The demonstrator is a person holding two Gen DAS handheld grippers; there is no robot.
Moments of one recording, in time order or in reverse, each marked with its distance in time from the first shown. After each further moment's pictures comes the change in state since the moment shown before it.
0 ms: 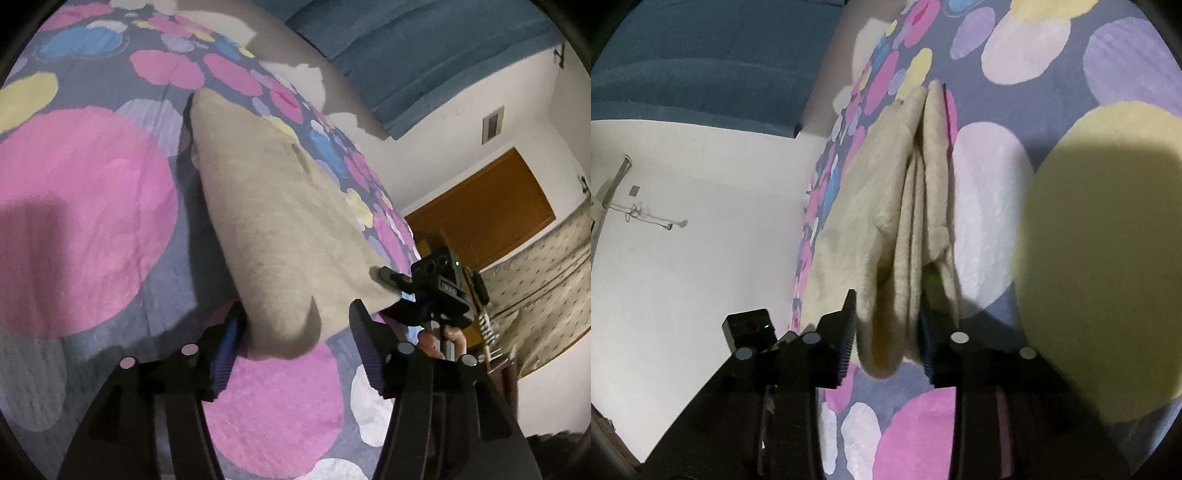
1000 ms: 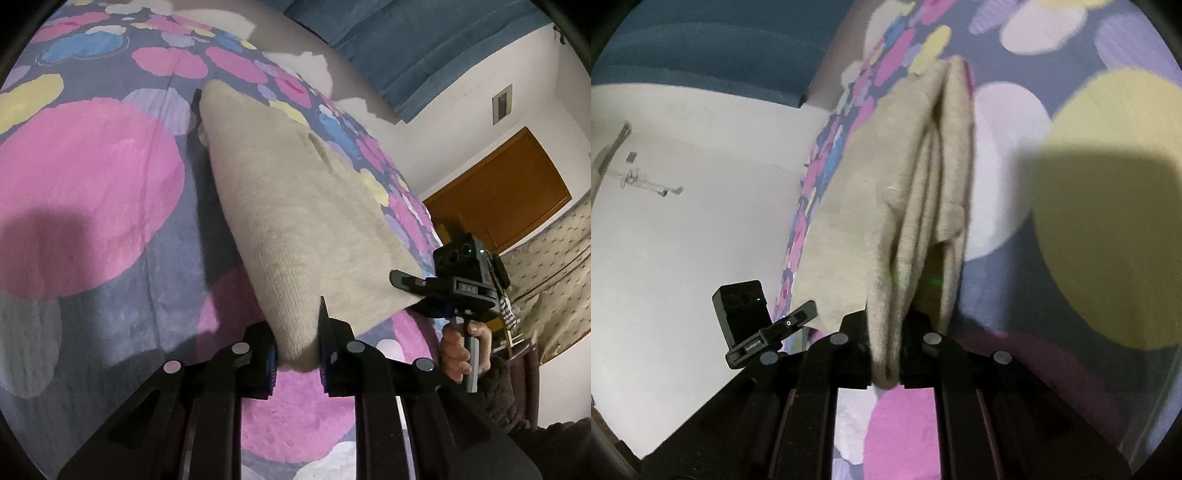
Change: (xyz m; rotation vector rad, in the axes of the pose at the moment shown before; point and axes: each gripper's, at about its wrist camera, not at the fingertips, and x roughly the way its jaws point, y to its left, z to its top) left arm 0.009 -0.005 -0.014 0.069 0.036 0.103; right arm 0.002 0.000 -0.020 -0.039 0.069 -0.014
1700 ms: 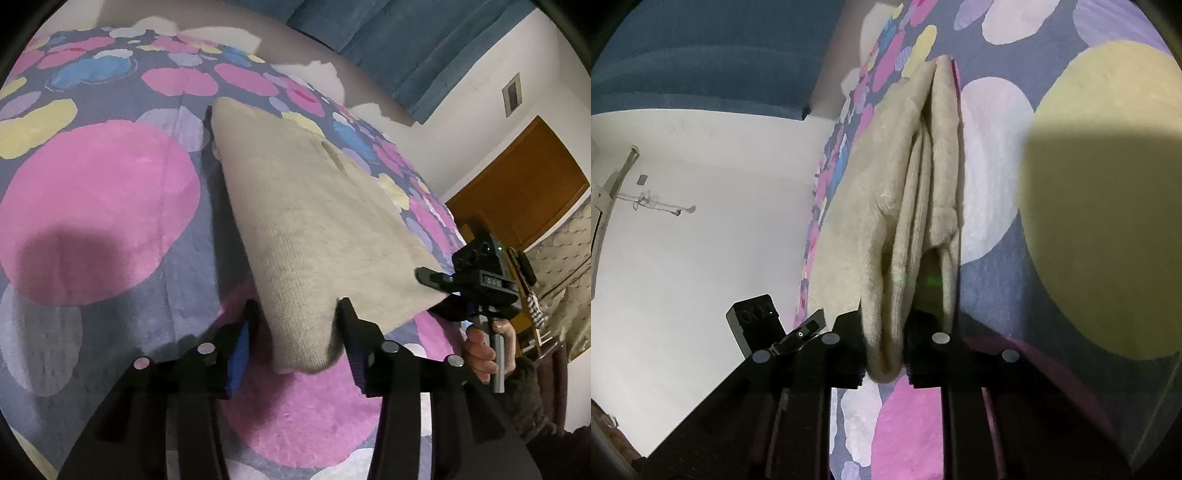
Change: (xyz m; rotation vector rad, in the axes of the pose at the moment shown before) left arm -0.005 -0.009 -0.005 0.050 -0.053 0.132; right arm -0.006 -0.003 0.003 0.038 -0.016 0.062
